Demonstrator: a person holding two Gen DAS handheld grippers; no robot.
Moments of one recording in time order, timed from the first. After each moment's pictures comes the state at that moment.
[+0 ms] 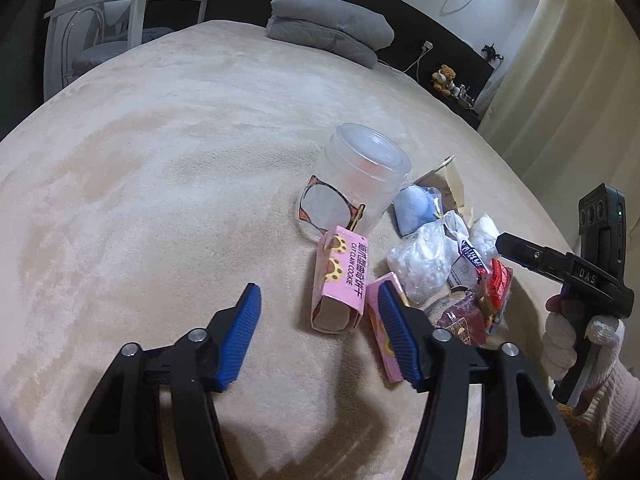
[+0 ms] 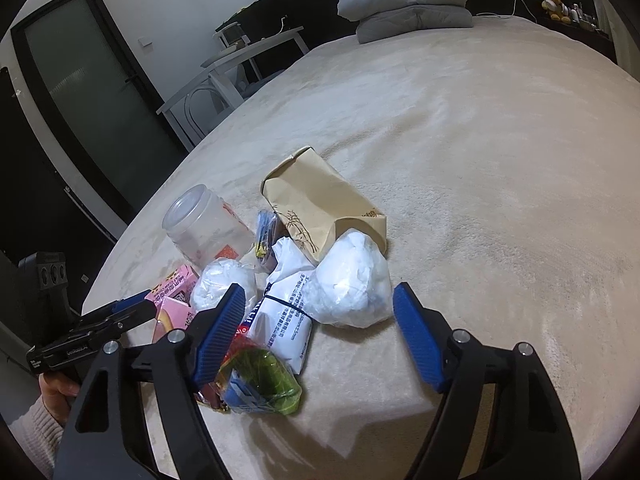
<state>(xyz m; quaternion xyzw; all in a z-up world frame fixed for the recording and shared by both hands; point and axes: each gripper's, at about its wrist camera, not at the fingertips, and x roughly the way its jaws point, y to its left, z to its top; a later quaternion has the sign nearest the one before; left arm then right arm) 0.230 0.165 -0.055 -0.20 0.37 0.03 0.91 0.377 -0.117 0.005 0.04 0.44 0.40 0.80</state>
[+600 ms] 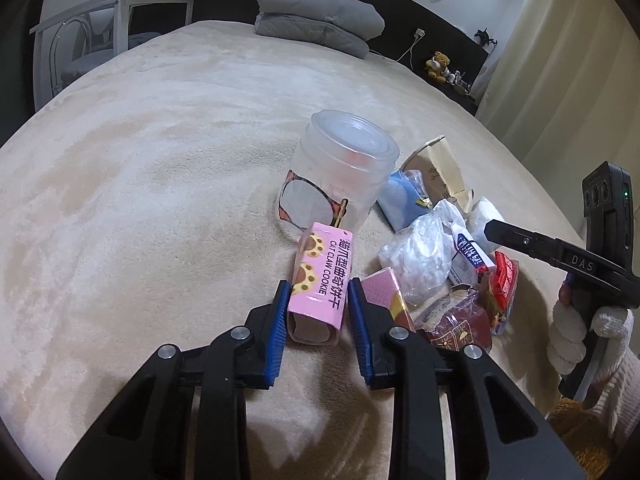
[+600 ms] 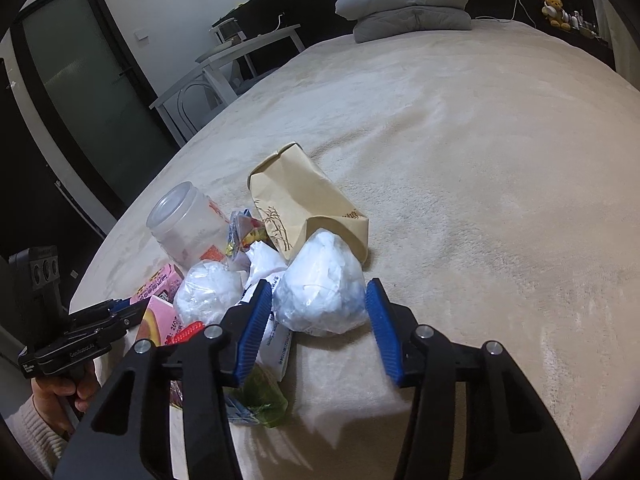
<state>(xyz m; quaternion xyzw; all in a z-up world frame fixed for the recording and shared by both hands) 0.242 0.149 -0.058 -0.17 0.38 0.03 0.91 0.377 -0.115 0.004 0.02 0.43 0.39 0.81</state>
